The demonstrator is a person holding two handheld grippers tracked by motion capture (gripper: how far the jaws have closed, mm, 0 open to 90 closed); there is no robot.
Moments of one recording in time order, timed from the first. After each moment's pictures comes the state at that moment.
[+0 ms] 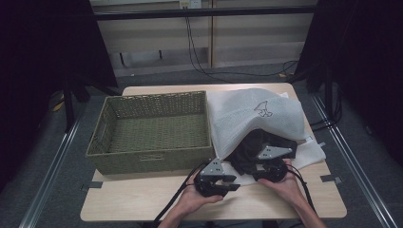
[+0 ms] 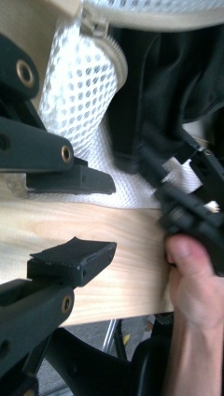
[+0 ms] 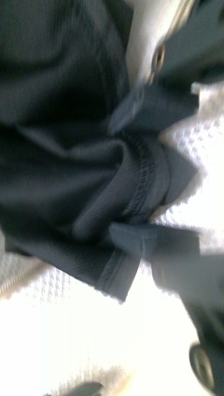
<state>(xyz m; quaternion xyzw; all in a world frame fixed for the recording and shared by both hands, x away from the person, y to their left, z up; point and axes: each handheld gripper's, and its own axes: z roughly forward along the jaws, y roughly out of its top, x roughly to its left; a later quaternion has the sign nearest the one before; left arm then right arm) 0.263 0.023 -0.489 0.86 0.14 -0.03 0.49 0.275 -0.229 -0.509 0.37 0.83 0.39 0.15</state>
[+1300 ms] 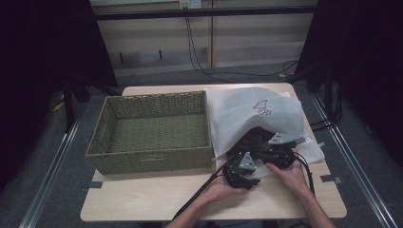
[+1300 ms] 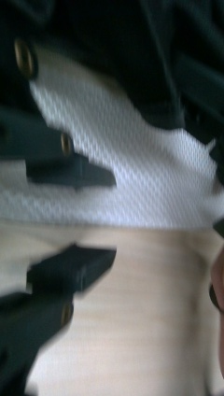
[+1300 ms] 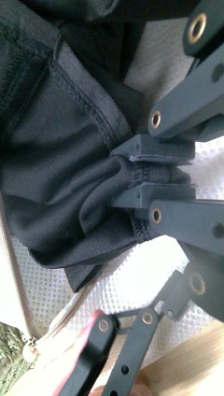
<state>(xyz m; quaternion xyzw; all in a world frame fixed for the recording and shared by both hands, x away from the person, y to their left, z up) 0.285 -0.062 -0.504 0.91 0.11 0.03 0.41 0.300 -0.255 -0.489 0.40 0.80 0.42 0.14</state>
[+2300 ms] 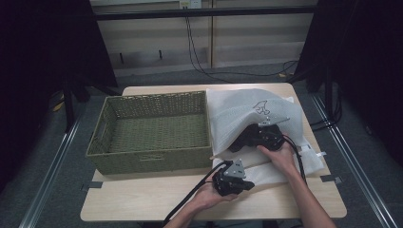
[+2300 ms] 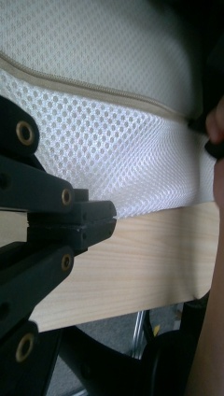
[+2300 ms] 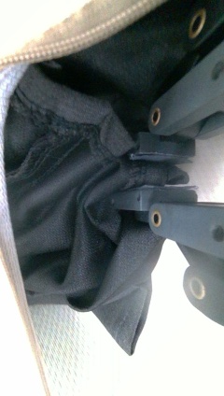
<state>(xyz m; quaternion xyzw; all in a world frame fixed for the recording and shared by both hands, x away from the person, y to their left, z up) 0.261 -0.027 -0.489 0.89 0.06 -0.04 0.46 0.362 -0.242 -0.487 0.43 0.80 0.39 0.14</state>
